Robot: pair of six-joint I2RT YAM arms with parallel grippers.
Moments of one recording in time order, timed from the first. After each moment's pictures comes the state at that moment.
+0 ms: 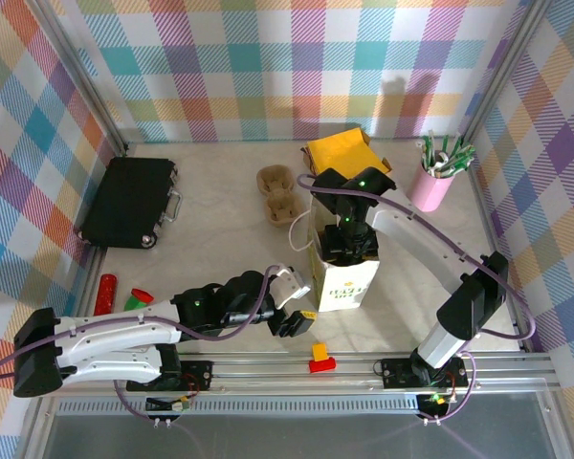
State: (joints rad) left arm -1.20 1.04 0.68 -0.16 0.00 -0.15; right arm 0.74 1.64 1.67 -1.56 0.03 0.63
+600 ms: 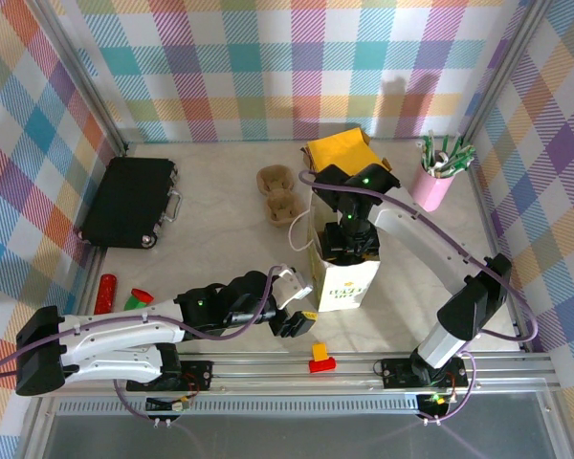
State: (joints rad) left arm -1.20 1.06 0.68 -0.15 0.00 -0.15; right arm 0.74 1.64 1.71 -1.59 0.00 0.63
